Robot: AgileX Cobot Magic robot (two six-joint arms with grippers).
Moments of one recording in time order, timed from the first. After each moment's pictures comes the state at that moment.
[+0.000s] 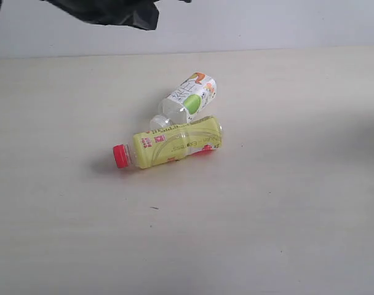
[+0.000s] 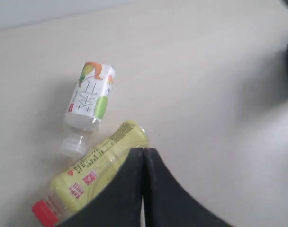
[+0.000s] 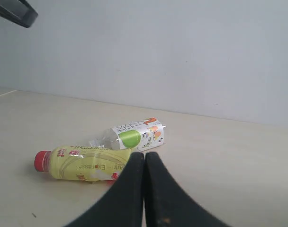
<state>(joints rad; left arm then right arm) -0.68 1.41 -1.28 0.17 0.68 -0.47 0.25 0.03 -0.01 1.10 0.27 -1.04</state>
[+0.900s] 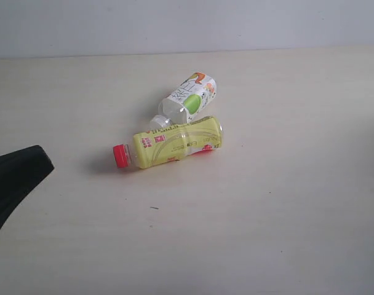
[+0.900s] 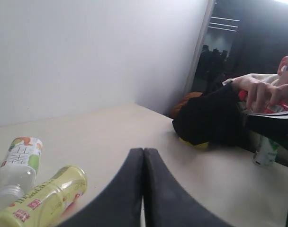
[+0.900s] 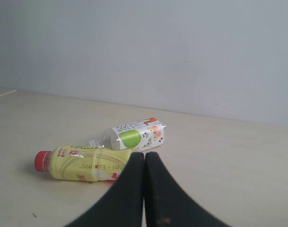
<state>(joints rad) -0.68 0.74 -0.01 0.17 -0.73 -0.35 0.25 0.03 -0.01 1.10 0.27 -1.04</state>
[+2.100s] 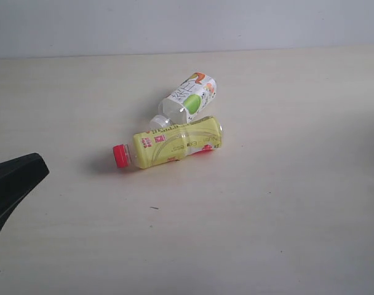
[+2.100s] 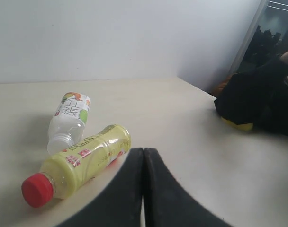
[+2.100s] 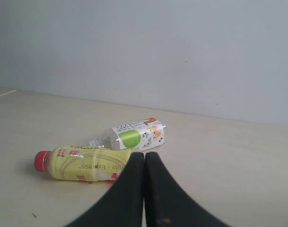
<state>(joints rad) -0.68 0.74 0.00 -0.05 -0.58 -0.24 0.25 0.03 -0.01 1.10 0.27 -1.04</state>
